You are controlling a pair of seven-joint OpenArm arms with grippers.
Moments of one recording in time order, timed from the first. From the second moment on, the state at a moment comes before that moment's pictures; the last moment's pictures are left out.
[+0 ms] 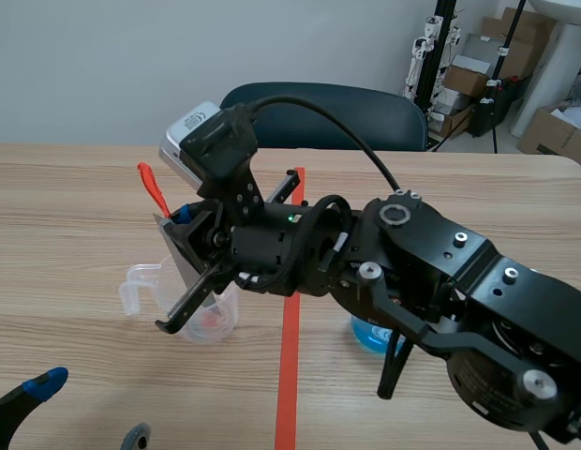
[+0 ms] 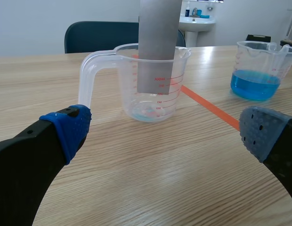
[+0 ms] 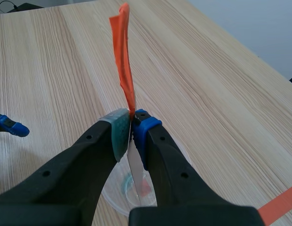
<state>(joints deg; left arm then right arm) 18.8 -17.3 10.4 37.0 8.7 -17.8 -88.8 9.2 15.7 -44.6 90.3 12.0 18.3 -6.0</state>
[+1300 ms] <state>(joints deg) 18.8 -17.3 10.4 37.0 8.7 -17.8 -88.8 18.1 19.0 -41.3 105.3 32.0 20.4 -25.3</state>
